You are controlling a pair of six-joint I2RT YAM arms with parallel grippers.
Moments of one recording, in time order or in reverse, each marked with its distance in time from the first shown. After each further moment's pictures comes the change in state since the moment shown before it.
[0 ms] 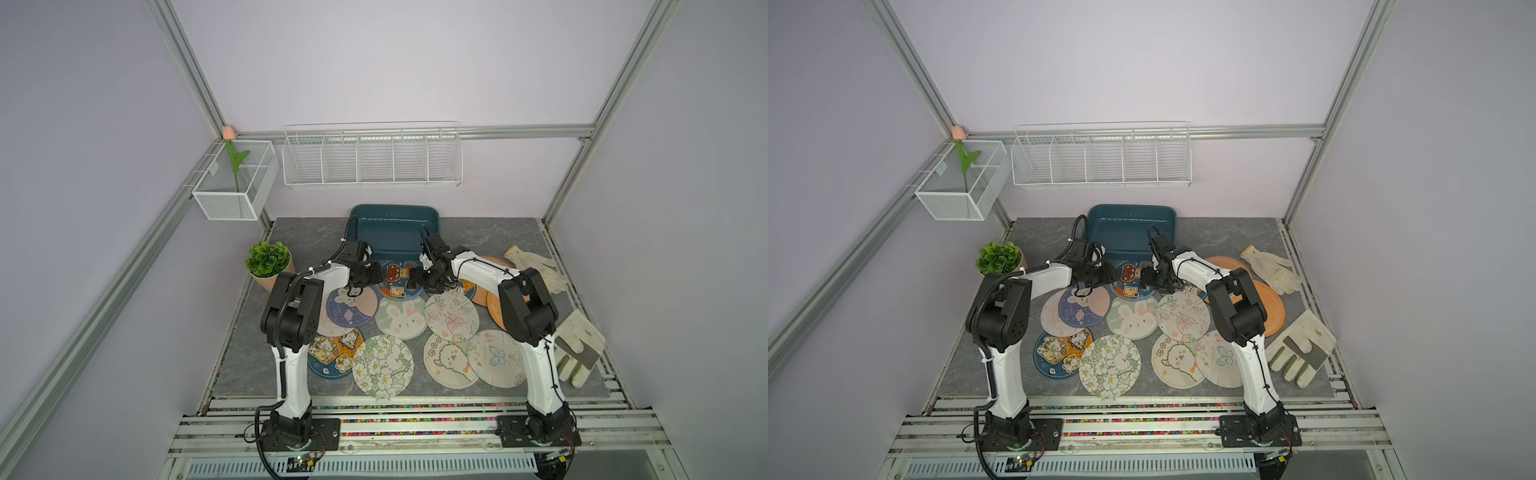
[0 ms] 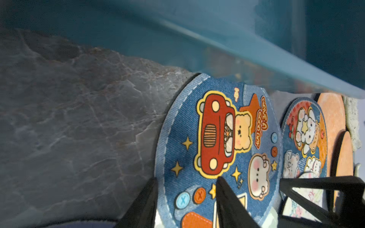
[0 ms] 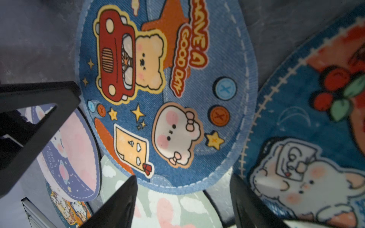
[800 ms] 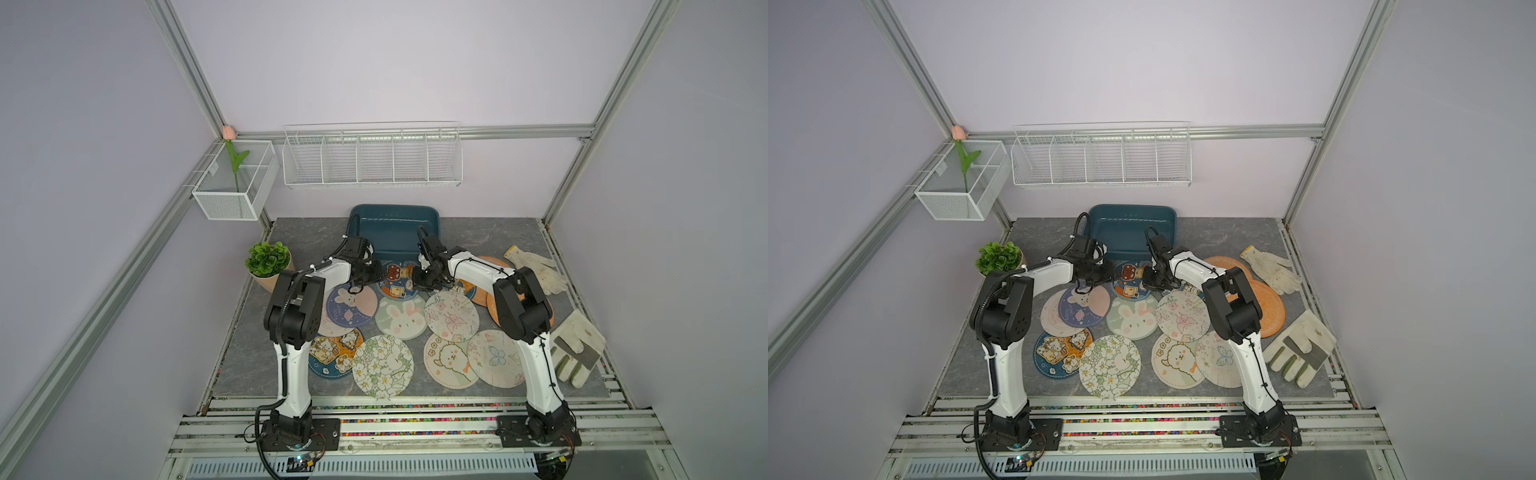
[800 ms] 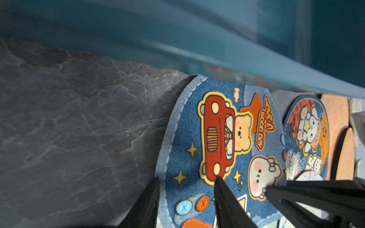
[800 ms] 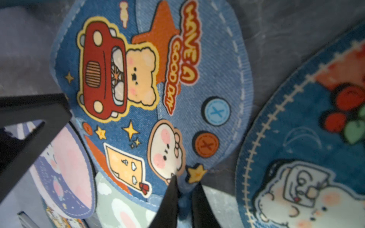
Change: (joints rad) left arm 0.001 0.035 0.075 -0.080 0.018 0.022; right arm 0.006 0.042 0.035 0.006 0.022 0.030
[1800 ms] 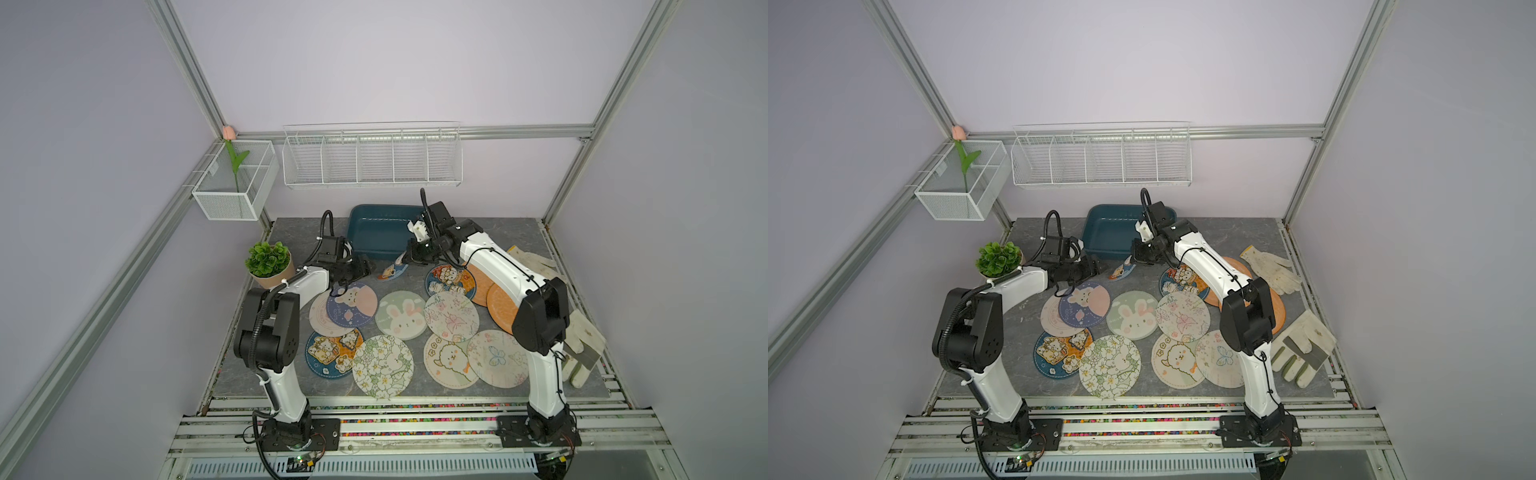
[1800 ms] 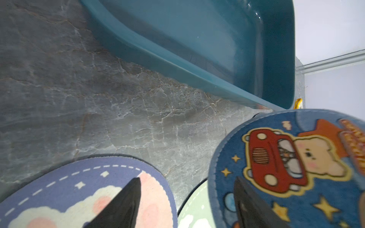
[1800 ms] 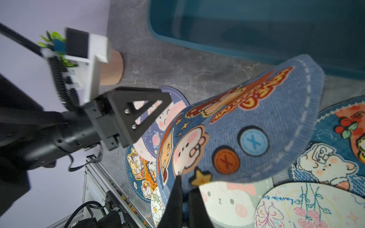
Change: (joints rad) left arm 0.105 -0.266 -0.222 0.093 0.042 -0.108; right arm 0.031 -0.155 0.312 -0.225 -0.145 -0.110
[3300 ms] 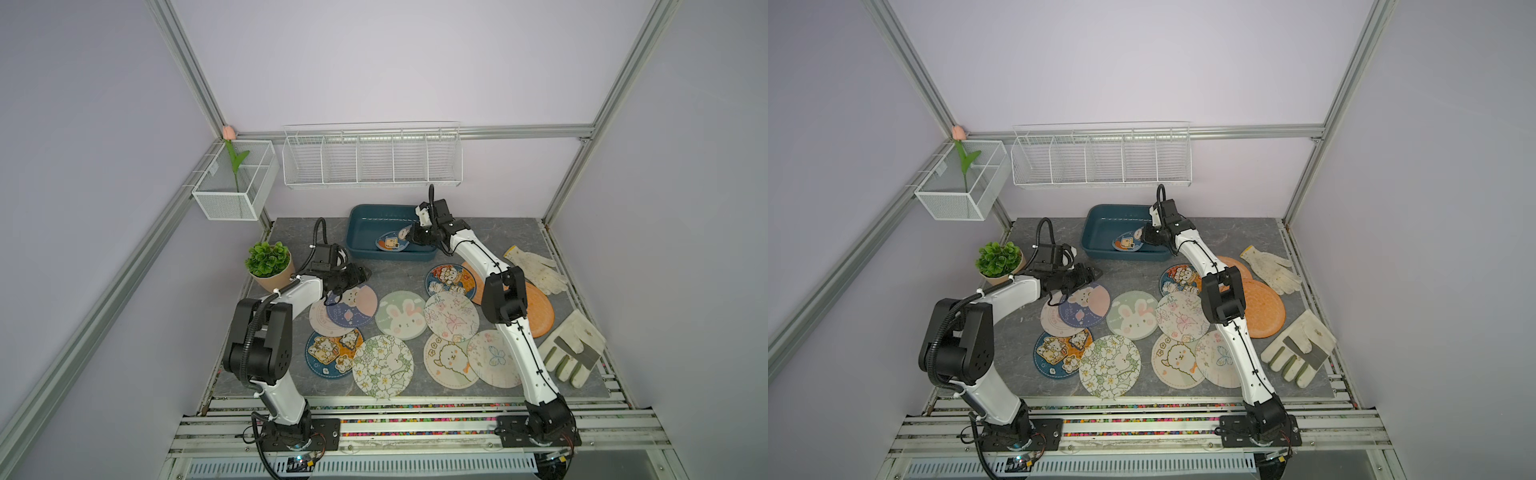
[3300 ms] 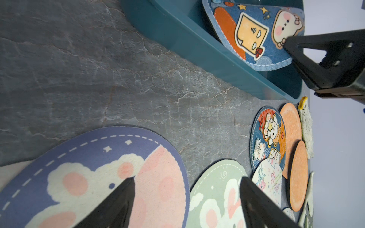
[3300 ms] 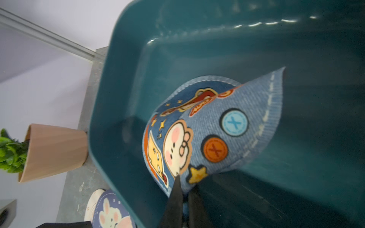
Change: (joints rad) left arm 0.026 -0.090 -0.114 0.010 -0.008 0.000; right arm -0.167 0.546 0.455 0.242 0.025 0.004
